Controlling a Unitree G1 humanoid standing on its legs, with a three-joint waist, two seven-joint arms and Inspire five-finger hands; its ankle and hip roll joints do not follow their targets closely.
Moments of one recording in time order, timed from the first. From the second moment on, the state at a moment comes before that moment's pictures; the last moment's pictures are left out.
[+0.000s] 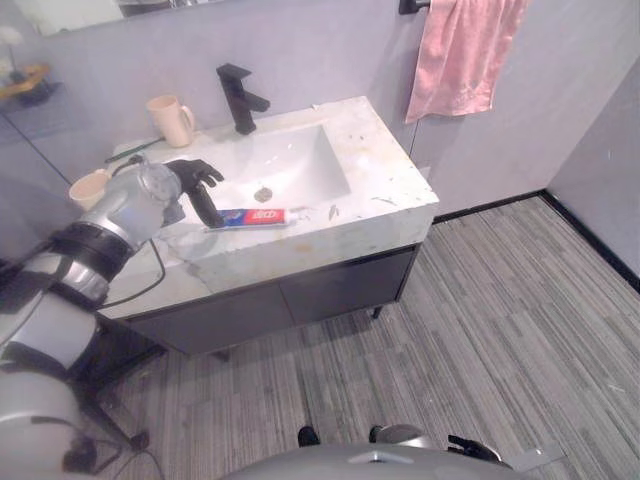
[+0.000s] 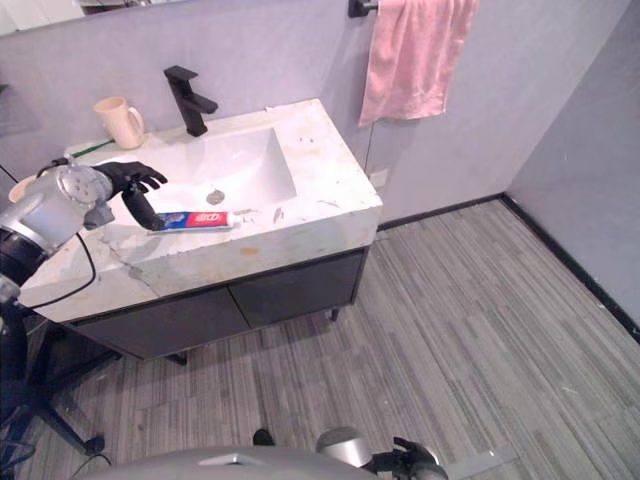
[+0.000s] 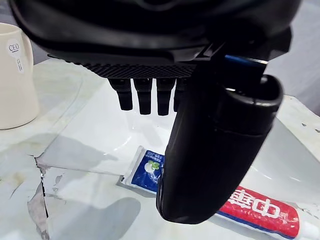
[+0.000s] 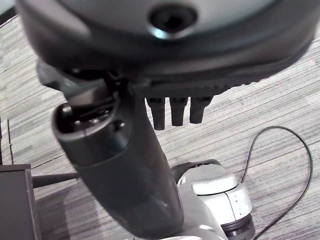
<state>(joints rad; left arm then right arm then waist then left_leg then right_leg) -0.97 0.91 -0.77 0.53 0.04 0.44 -0.40 0.07 -0.28 0.24 1.21 0.36 0.02 -0.07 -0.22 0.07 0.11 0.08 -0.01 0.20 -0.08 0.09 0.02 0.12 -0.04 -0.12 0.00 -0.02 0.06</state>
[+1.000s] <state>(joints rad) -0.86 0.96 -0.76 0.40 0.05 0.42 -0.54 0.07 -0.28 0.21 1.21 0.36 0.04 -0.06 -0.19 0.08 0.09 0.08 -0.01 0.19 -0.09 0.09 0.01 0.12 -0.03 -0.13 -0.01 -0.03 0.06</state>
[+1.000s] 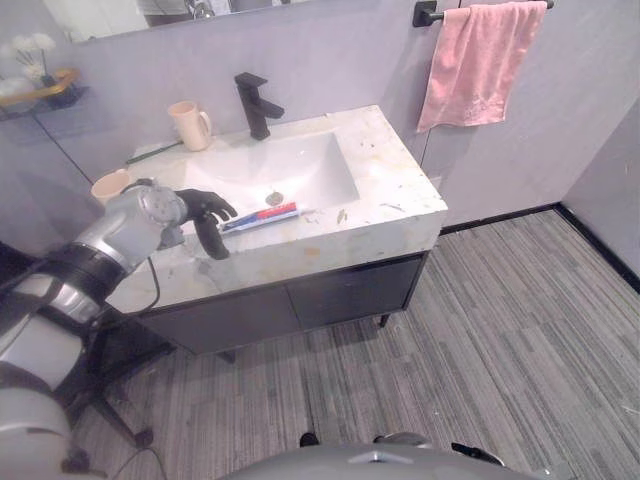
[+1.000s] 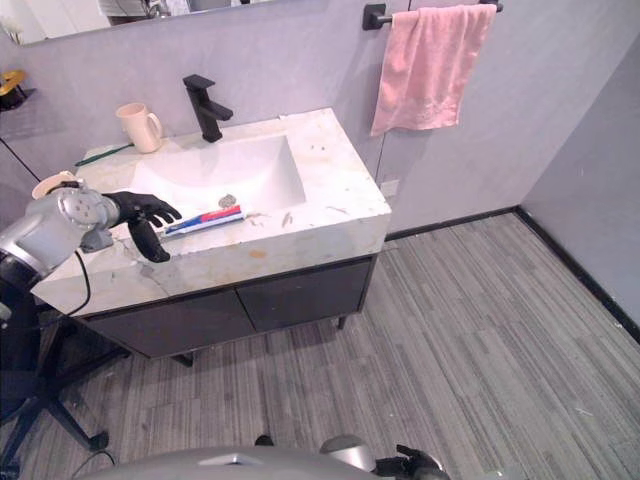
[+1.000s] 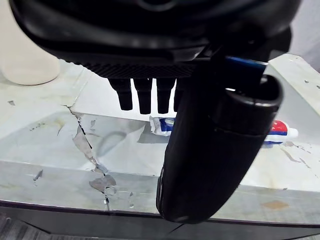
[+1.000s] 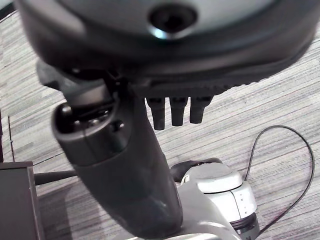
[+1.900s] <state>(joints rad) -0.85 0.96 -0.76 0.43 0.09 0.39 -0.53 0.10 -0.28 0.19 1.21 0.36 0.04 -0.05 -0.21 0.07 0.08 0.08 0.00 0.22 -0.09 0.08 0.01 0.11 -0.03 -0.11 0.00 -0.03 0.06</state>
